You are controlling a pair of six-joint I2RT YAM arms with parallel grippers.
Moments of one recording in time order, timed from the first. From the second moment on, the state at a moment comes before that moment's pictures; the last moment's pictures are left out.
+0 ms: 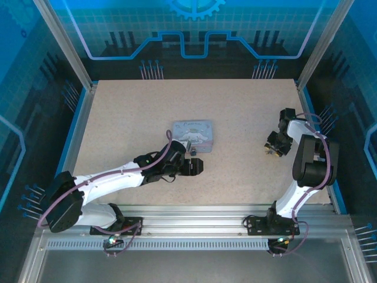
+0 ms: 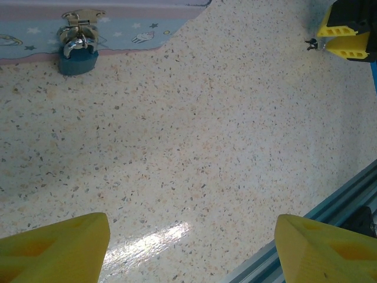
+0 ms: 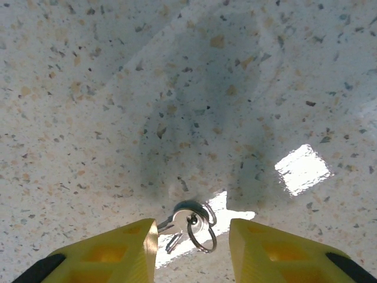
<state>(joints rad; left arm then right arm) -0.87 1.32 0.77 -0.23 0.06 -0.83 -0.20 1.76 1.10 -0.77 -0.03 0.51</state>
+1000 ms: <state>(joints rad) -0.87 1.32 0.72 -0.18 0.06 -0.87 -0.21 1.78 1.10 -0.76 -0.06 0.51</state>
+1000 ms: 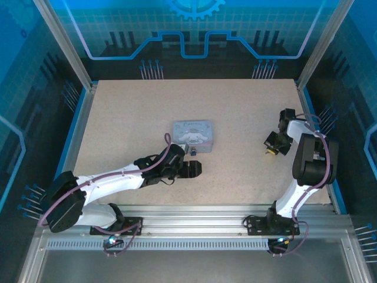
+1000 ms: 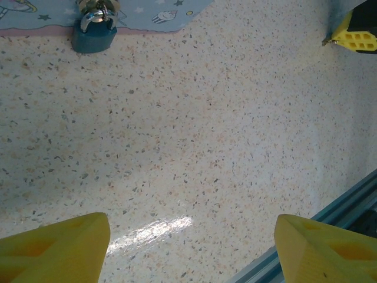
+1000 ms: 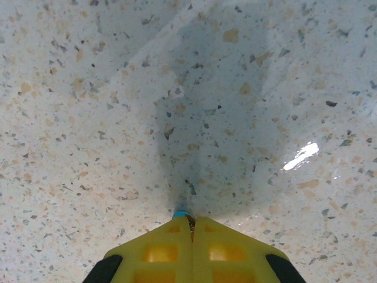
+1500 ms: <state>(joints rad) -0.82 1.22 0.73 -0.17 0.10 -0.87 -0.08 1.32 1.05 -0.73 -0.38 0.48</state>
